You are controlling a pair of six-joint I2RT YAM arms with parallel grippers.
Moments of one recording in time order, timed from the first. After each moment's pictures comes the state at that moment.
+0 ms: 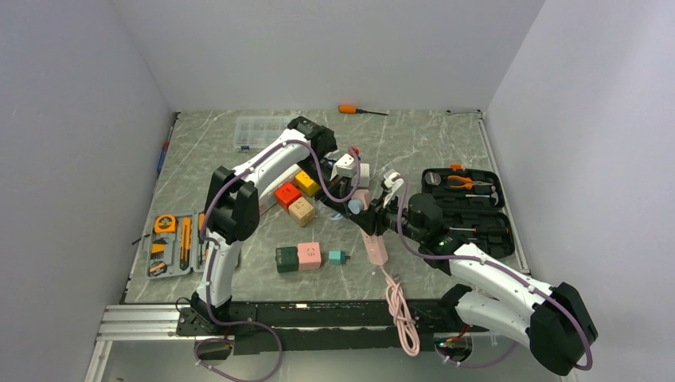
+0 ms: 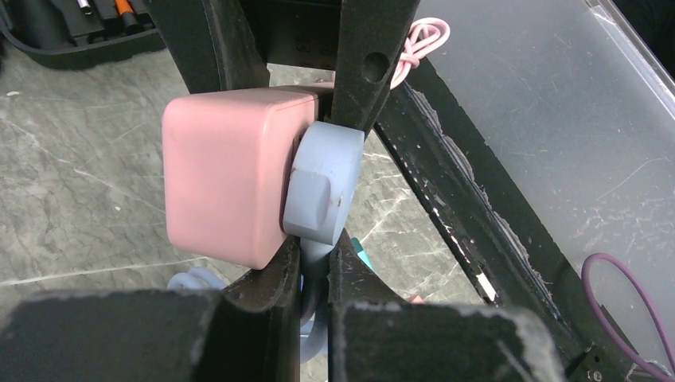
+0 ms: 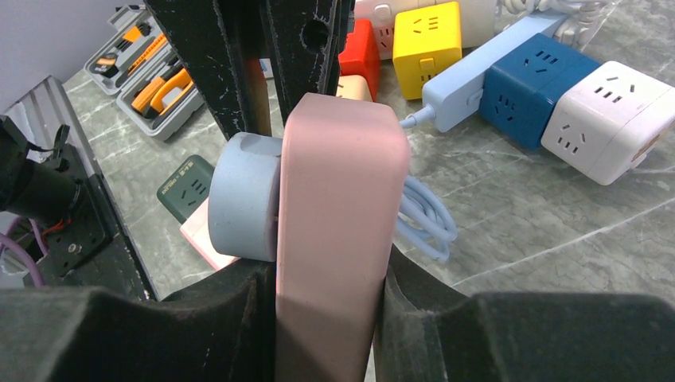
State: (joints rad) left arm -0.62 2.16 2.00 -1.59 1.21 1.47; right arm 0.66 0.97 0.47 0.27 -0.29 0.22
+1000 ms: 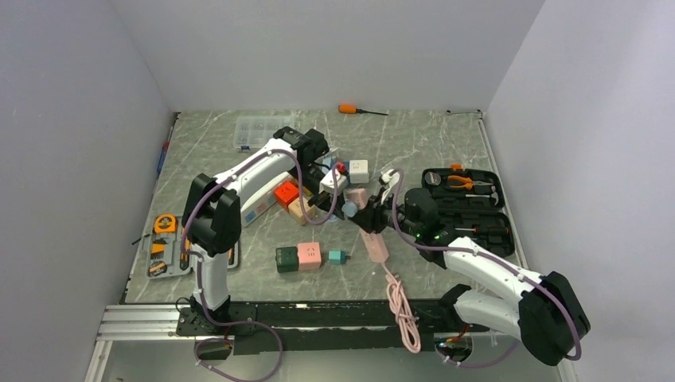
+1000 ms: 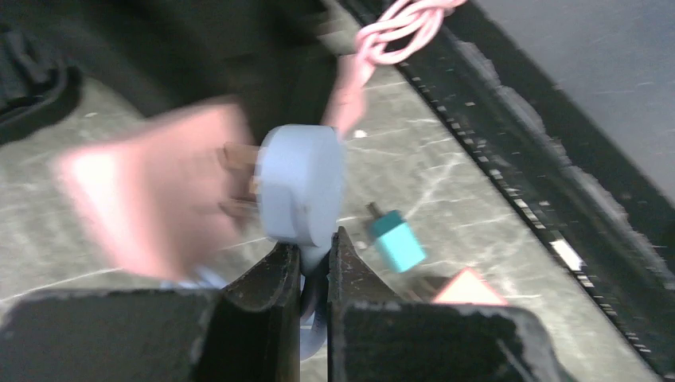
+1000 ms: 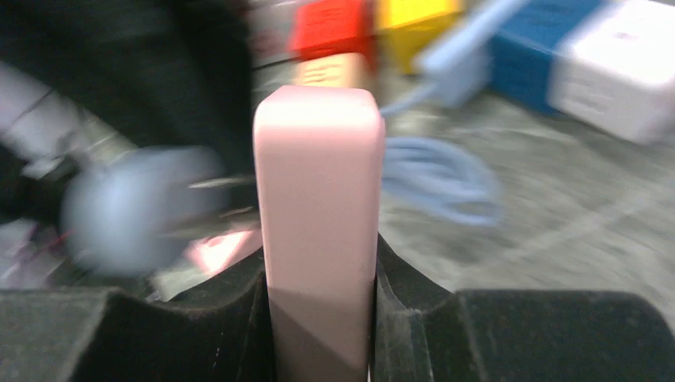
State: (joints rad) left arm -0.61 1.96 1.72 -1.32 1.17 1.57; right arm 0.61 1.05 0.49 0.28 -0.37 0.28
